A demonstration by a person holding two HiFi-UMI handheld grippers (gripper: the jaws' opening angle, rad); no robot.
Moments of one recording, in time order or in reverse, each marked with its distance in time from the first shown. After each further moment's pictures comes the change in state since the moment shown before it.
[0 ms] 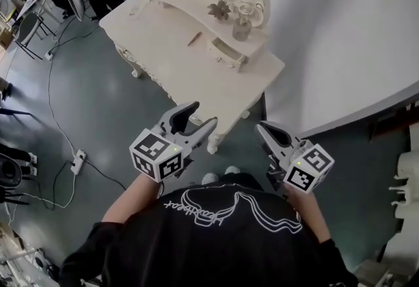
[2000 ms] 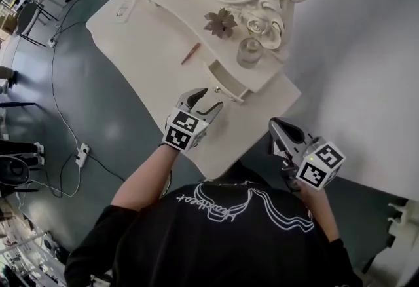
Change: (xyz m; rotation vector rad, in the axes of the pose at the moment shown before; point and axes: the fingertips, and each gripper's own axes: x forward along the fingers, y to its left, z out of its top) left arm 0.216 0.203 -0.085 0.137 0.341 0.190; right arm 0.099 -0.212 0.026 0.104 0.141 0.024
